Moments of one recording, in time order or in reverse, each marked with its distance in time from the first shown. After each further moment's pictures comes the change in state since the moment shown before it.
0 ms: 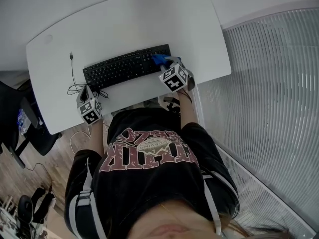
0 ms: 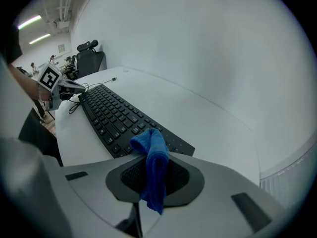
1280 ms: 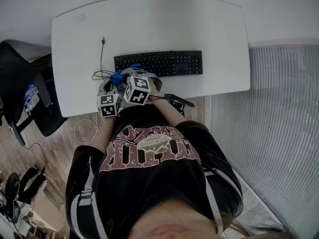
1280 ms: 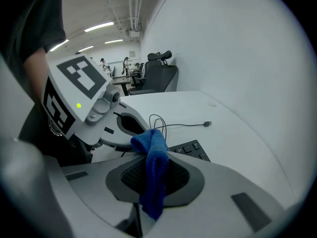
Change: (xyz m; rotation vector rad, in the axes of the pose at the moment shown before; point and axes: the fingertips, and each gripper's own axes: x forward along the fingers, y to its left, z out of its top) left arm -0.007 0.011 -0.015 0.082 0.040 -0.215; right arm 0.049 0.309 0.197 -0.504 -0.236 0.508
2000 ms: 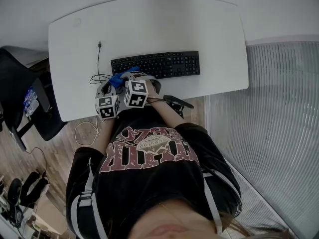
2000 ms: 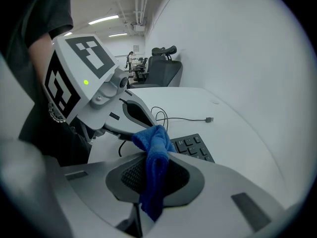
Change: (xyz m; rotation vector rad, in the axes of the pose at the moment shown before) left arm 0.004 0.001 0.005 0.006 0.019 0.009; right arm 0.005 0.002 -0.016 -0.058 0.052 0.002
